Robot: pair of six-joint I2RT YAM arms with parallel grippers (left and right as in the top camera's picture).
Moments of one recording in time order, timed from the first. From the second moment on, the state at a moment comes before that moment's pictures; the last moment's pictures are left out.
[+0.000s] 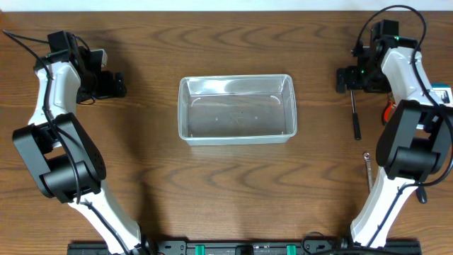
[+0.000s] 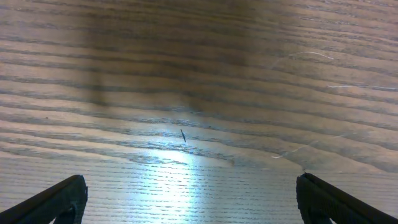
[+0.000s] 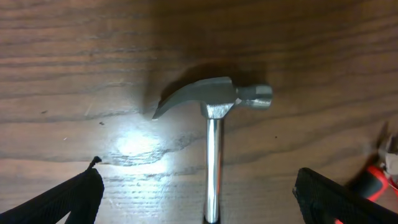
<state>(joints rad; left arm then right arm) 0.33 2.08 1.64 -0.88 0.17 0.23 -0.16 2.21 1.78 -1.00 -0.01 -0.12</state>
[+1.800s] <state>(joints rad) 0.33 2.08 1.64 -0.88 0.17 0.23 -0.16 2.27 1.78 -1.01 0.04 -0.11</state>
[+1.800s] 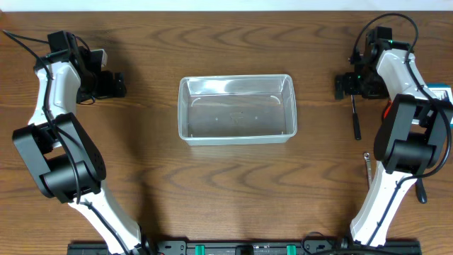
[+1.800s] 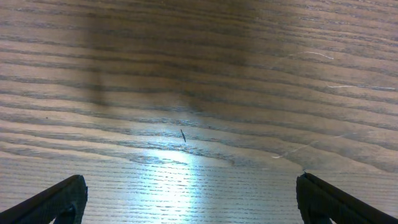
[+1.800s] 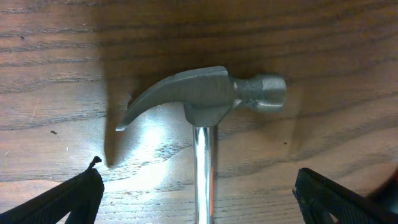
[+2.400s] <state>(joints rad) 0.33 2.08 1.64 -0.88 0.17 0.23 -0.16 2.27 1.78 -1.00 0.04 -0.11</state>
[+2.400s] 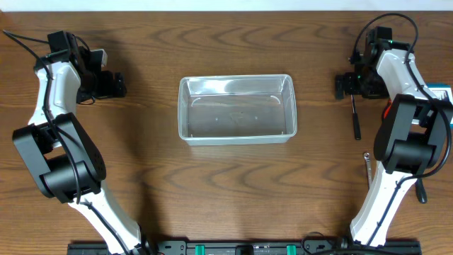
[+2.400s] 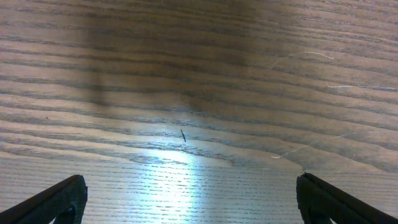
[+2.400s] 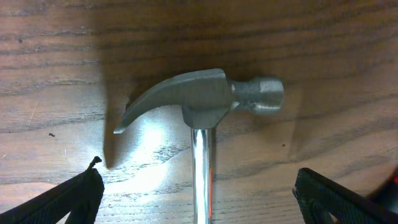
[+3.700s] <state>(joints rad) 0.33 2.08 1.64 -0.88 0.17 0.23 -0.16 2.26 1.73 -0.95 0.03 -0.11</state>
